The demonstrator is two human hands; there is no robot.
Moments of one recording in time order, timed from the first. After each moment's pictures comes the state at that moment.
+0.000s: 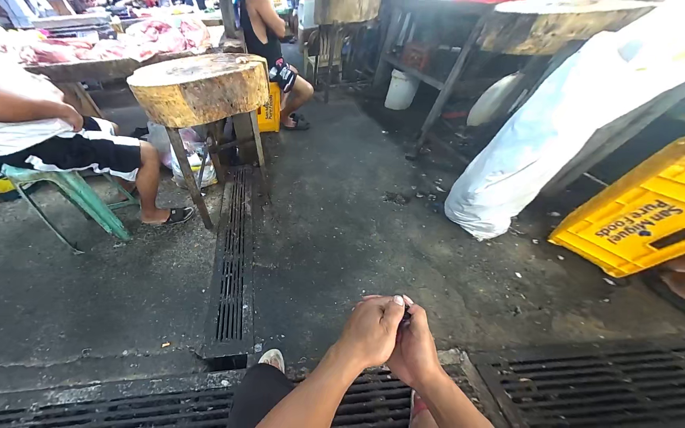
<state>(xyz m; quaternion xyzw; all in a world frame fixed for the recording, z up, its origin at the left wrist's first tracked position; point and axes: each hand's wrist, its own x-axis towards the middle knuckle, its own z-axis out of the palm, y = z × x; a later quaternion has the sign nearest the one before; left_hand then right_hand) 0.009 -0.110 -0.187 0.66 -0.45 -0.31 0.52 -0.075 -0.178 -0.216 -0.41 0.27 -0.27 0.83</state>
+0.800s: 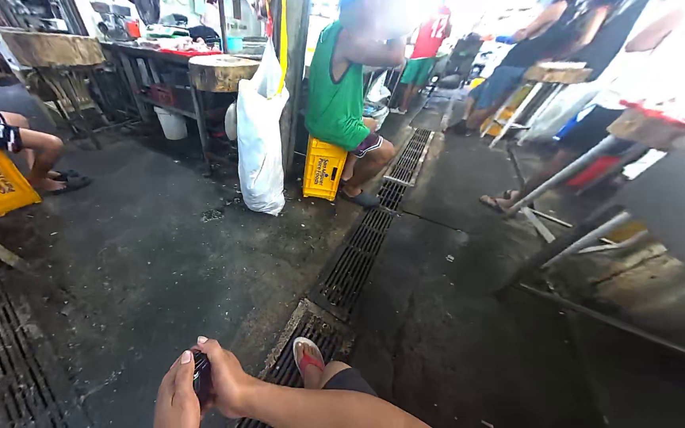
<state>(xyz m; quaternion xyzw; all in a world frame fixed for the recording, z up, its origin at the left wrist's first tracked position) -0.001 -0.114 -0.193 0.70 -0.36 -0.30 0.54 -0.078 -0.183 -0.213 -0.38 0.33 -0.18 0.84</state>
